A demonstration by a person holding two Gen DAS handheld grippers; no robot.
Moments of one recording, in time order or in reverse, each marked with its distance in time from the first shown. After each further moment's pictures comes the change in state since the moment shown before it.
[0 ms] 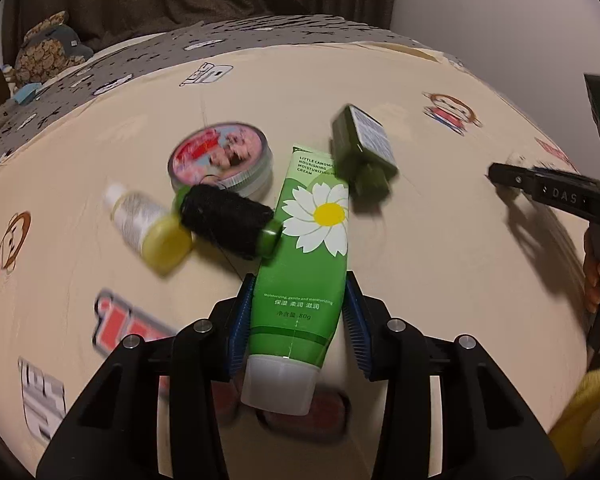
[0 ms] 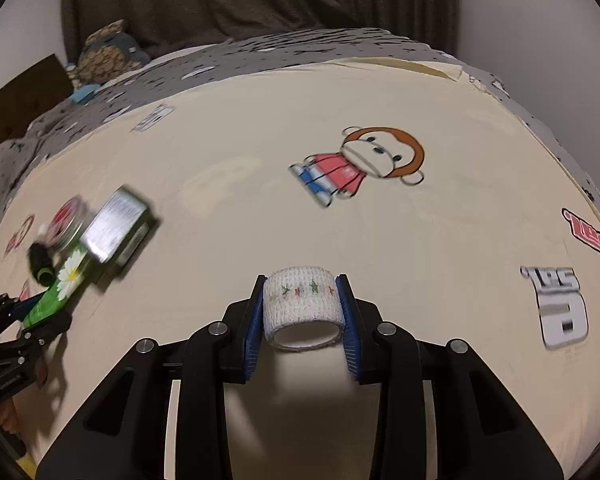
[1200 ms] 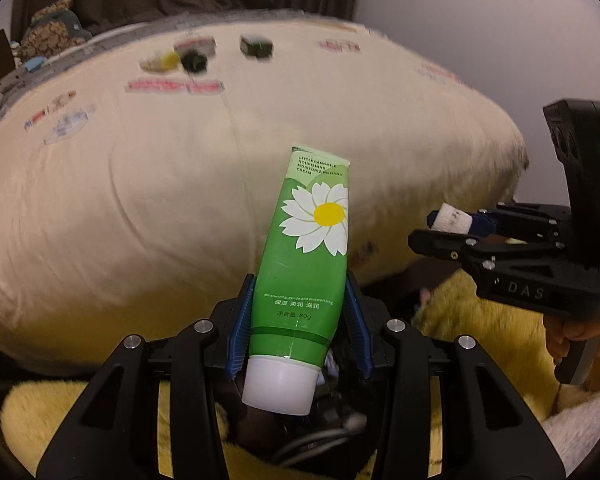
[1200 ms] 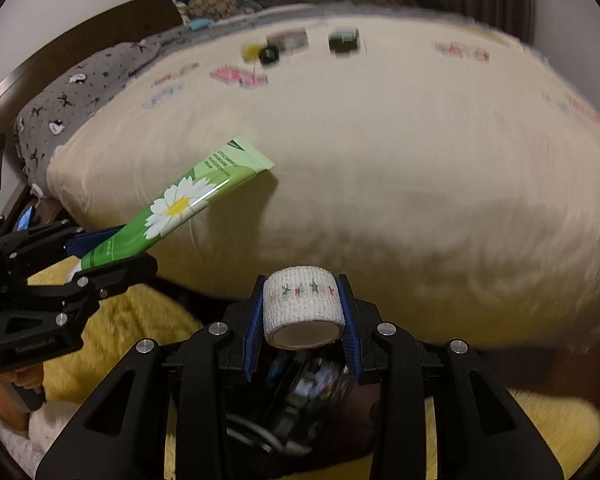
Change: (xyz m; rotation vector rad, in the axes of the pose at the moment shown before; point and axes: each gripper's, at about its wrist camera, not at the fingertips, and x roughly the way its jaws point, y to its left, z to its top) left arm -0.148 -0.083 -0.235 -0.007 0.011 -0.104; right arm -0.135 0.081 -0.248 -0.144 0.137 0.225
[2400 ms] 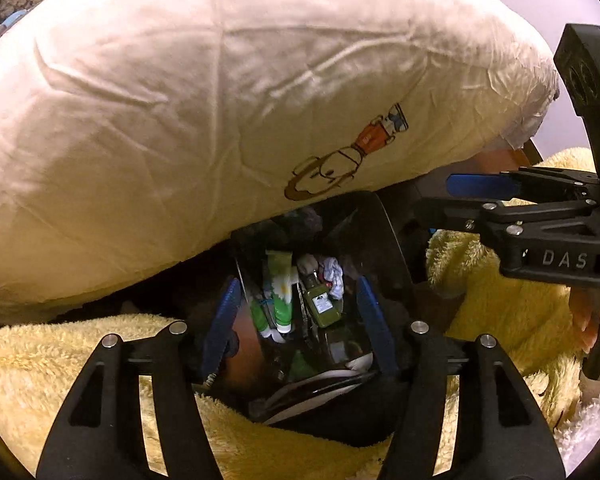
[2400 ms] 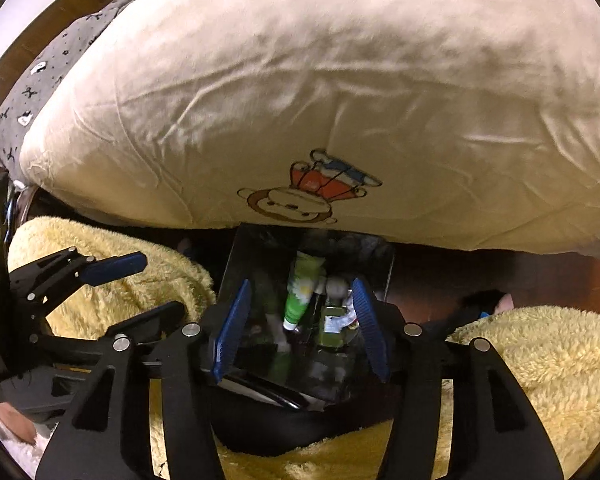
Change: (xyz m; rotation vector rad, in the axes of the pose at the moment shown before) left arm 0.075 0.002 -0.043 -0.011 0.281 0.014; right arm 0.058 -0.013 -0.031 0.138 0.219 0.033
